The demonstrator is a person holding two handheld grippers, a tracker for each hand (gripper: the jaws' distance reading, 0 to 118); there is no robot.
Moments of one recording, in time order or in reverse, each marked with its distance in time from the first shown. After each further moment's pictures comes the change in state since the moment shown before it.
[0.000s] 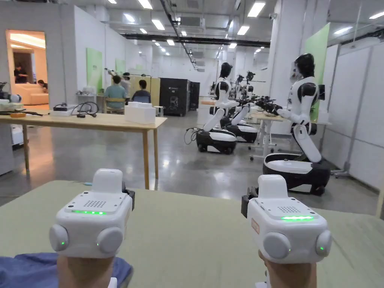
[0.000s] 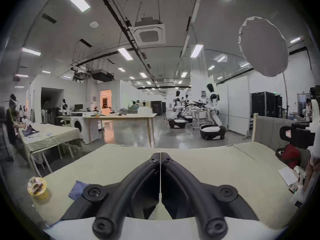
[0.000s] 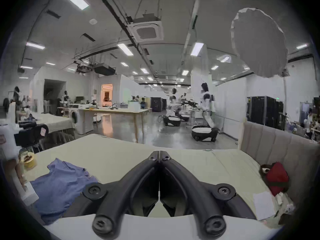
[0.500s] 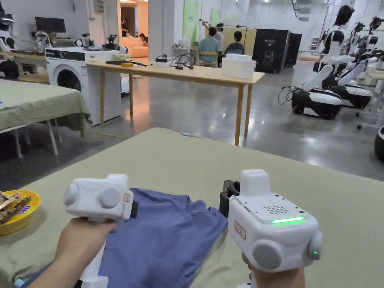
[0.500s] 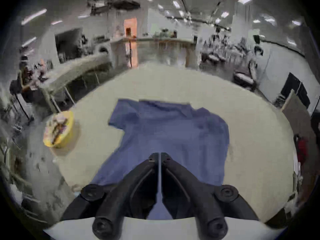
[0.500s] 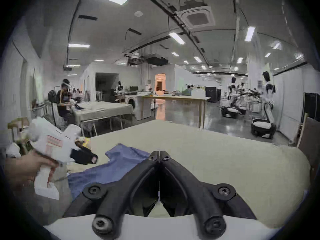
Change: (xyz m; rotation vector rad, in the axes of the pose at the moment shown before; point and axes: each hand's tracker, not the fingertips) left arm -0.196 -0.124 -0.047 -0.753 0.123 0.110; right arm -0.214 -0.070 -0.024 -0.106 0.474 0.022
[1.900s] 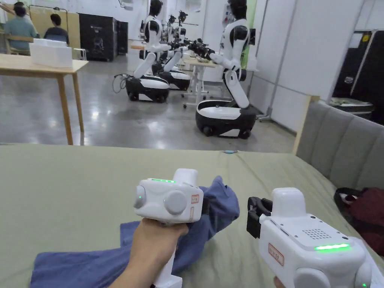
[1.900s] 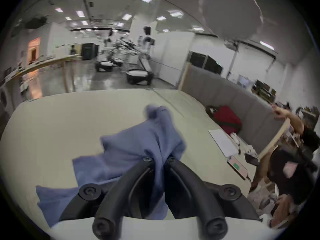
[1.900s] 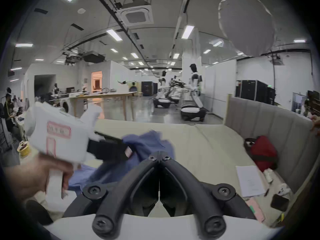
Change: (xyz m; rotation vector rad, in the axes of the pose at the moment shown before) left arm 0.527 -0.036 0.040 0.066 -0.796 -0.488; right arm 0.269 -0.051 0.264 -0.042 -0.654 -0.136
